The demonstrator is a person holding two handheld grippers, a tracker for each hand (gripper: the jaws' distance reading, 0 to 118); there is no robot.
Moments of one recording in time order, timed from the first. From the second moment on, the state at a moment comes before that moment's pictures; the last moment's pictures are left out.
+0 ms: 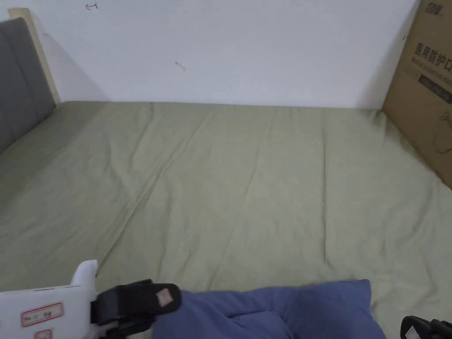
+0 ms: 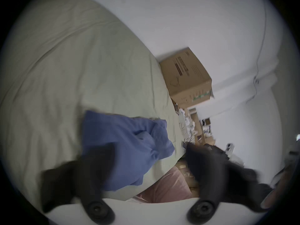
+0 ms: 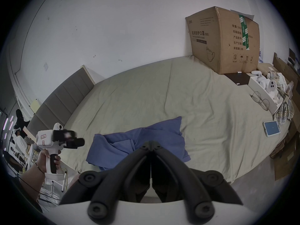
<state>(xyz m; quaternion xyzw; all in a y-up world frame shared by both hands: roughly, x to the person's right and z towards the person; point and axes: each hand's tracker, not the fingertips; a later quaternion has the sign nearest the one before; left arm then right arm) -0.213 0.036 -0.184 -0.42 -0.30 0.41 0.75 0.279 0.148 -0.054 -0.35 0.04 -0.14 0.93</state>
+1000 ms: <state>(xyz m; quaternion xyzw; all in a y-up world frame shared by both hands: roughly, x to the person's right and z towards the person) -0.191 -0.006 -0.231 -0.49 -0.25 0.39 0.74 0.264 0.154 -0.066 -0.38 0.06 -0.15 0.91</state>
